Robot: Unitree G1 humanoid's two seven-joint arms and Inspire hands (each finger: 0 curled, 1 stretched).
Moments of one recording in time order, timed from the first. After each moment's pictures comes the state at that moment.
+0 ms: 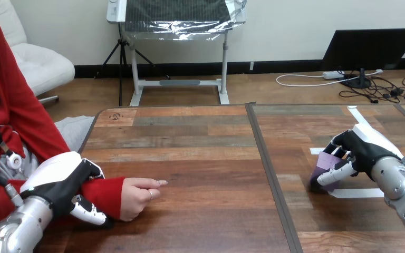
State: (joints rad) left arm -0.10 0.63 -0.13 0.27 0.58 -0.04 -0.19; right arm -0.77 -0.51 0.27 1.36 -0.49 -0.24 -0.01
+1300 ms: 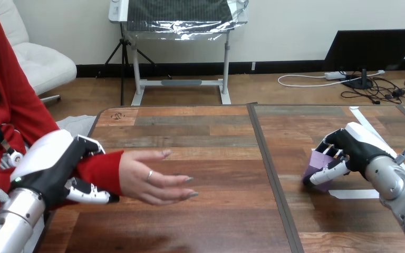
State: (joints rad) left arm -0.01 0.62 -0.02 0.07 0.48 -0.10 -0.15; right arm -0.77 -0.49 0.27 1.36 -0.49 -0.27 0.00
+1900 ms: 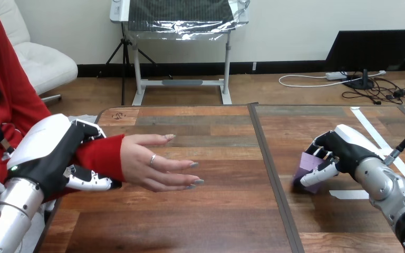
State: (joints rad) left arm -0.01 0.62 0.02 -0.01 0.47 -0.09 -0.15; right arm -0.78 -0.45 0.27 1.36 -0.49 -0.26 0.00
